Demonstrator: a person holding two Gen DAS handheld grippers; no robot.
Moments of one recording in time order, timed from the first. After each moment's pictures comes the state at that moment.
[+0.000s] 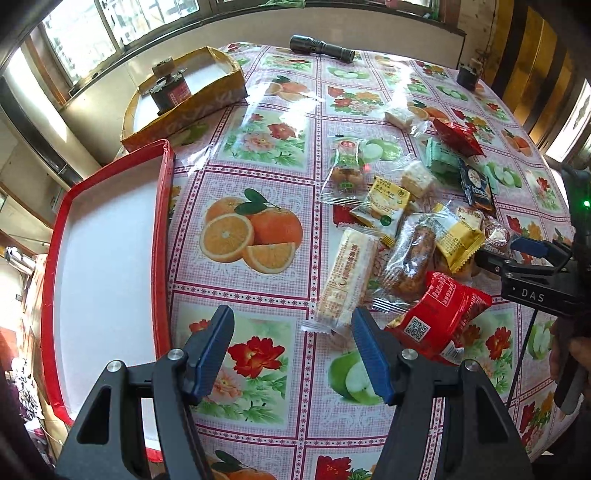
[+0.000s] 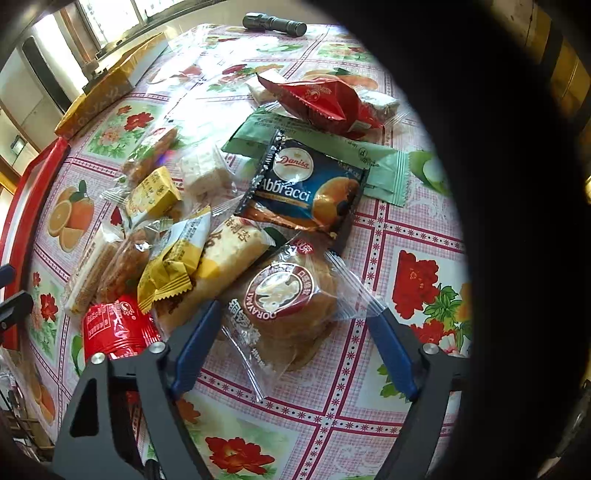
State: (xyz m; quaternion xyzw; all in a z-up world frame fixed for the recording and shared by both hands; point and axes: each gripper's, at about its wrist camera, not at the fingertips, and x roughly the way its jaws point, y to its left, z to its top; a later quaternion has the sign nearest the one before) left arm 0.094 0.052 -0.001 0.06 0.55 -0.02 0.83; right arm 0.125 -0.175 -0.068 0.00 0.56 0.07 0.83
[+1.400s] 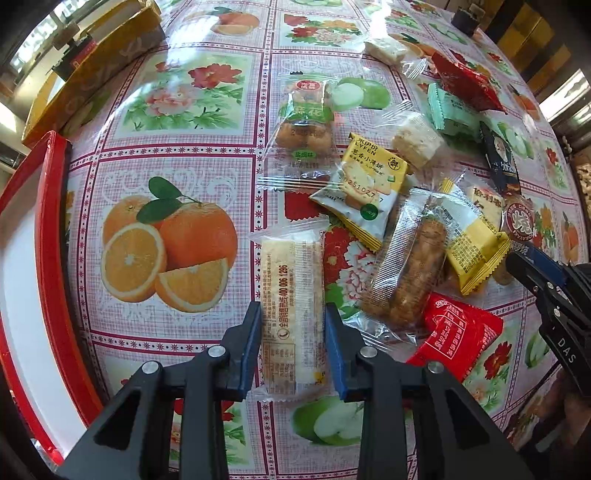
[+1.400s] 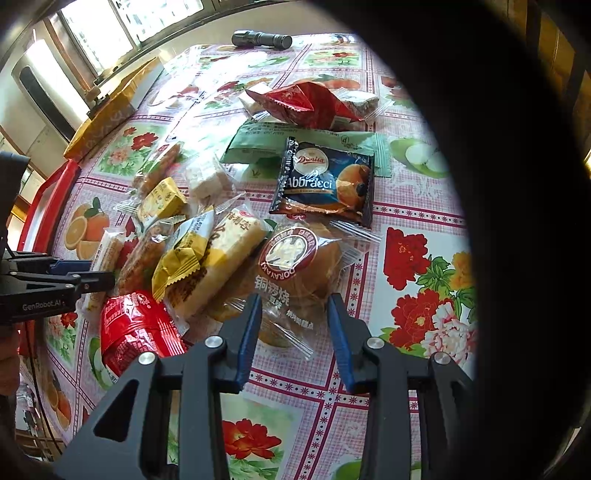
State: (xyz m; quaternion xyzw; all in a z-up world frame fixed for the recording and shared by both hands) left arm 0.165 0.019 -0.064 0.06 0.66 -0.08 0.75; right arm 0.105 -0.192 -0.061 0.06 0.53 0.07 0.84
